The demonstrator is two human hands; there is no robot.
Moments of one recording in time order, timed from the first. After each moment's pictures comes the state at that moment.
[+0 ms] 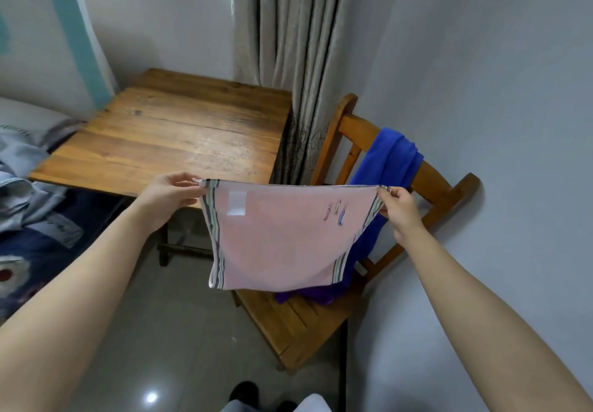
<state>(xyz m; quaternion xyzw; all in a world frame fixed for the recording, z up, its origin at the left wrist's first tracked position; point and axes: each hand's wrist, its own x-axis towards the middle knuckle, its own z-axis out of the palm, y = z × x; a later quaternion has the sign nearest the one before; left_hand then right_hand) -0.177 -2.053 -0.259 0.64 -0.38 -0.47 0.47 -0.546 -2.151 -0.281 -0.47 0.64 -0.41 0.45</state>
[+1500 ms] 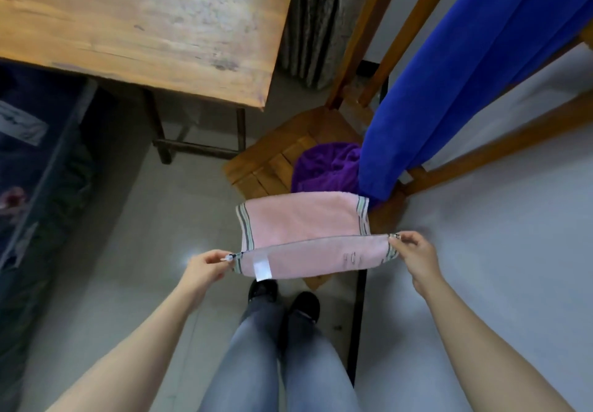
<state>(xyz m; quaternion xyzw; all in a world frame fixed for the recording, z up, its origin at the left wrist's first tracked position) -0.247 -1.933 -0.570 0.75 -0.15 -0.58 0.29 -0.591 -2.049 -0.558 -0.34 0.77 -0.22 0.49</state>
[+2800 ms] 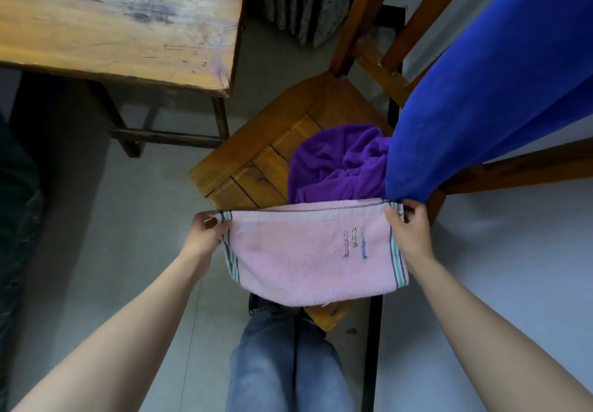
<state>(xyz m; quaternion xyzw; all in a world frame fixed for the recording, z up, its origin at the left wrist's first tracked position) -0.239 -2.066 -0.692 0.79 -0.11 -0.52 0.30 -0.547 -2.128 -0.680 -0.34 0.77 -0.25 0.48</state>
